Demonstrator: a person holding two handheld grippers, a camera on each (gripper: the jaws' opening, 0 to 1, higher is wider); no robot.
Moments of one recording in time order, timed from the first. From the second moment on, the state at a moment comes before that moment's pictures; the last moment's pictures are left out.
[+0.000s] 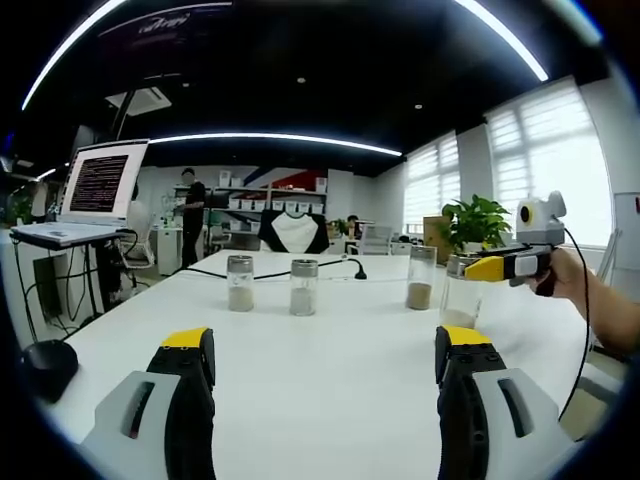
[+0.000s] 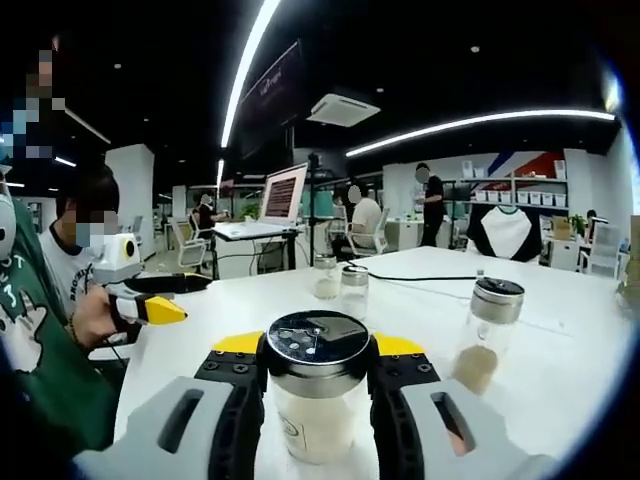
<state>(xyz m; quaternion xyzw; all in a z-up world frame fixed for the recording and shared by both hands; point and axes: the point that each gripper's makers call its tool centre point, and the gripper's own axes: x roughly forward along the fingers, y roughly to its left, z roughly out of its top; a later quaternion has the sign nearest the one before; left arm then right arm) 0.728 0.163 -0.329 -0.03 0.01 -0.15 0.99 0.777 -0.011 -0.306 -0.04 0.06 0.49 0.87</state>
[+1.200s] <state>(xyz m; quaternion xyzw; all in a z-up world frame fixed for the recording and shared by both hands) 0.727 0.160 -0.330 -0.04 0.02 -0.16 0.99 0.783 -0.013 -0.305 -0.02 0.04 0.39 0.92</state>
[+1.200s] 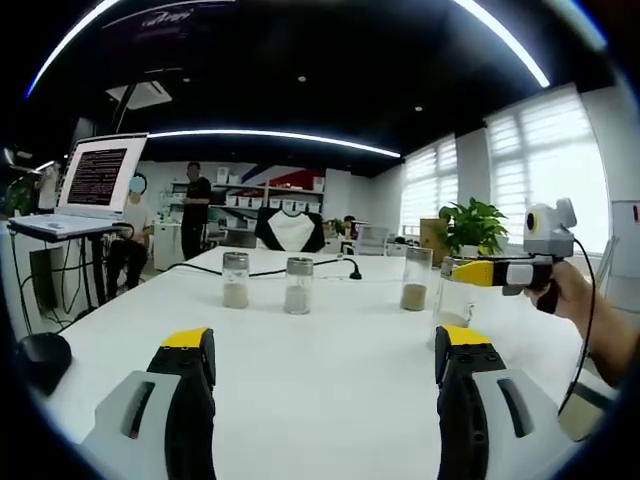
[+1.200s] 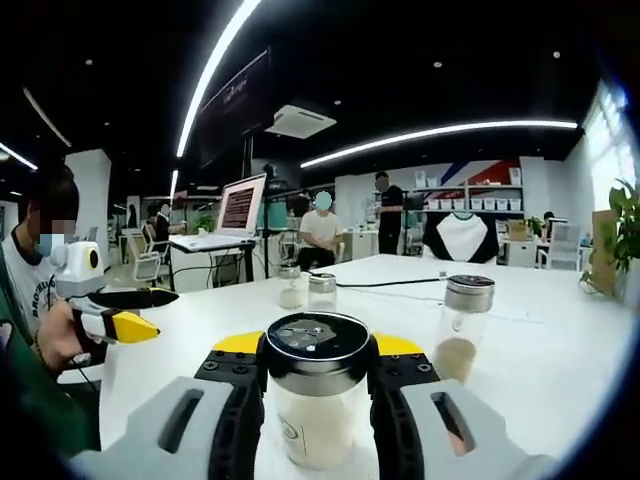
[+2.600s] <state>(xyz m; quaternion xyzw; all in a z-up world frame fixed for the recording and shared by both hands) 0.728 0.161 -0.330 -0.04 0.02 -0.16 0.99 0.771 -0.023 -0.300 -0.03 0.04 0.36 0.93</state>
